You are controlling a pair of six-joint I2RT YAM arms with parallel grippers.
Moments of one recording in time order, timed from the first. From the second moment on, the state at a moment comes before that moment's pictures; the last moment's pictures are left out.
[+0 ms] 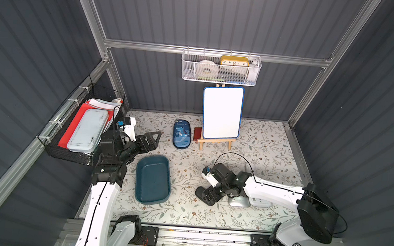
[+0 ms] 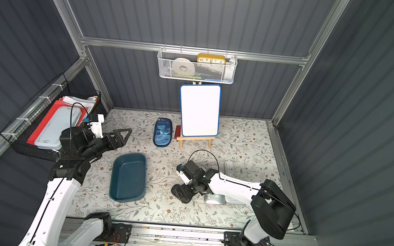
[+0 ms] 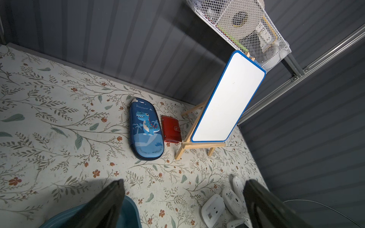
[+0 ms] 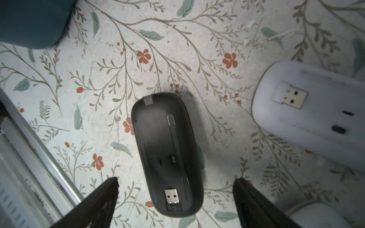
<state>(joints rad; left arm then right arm) 0.11 0.90 0.91 -0.34 0.58 -0.38 0.92 1.57 0.91 -0.49 -0.11 0.19</state>
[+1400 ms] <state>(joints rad) 0.09 0.98 0.84 -0.23 0.71 -0.46 1.05 1.39 0.76 -0.35 0.07 0.09</state>
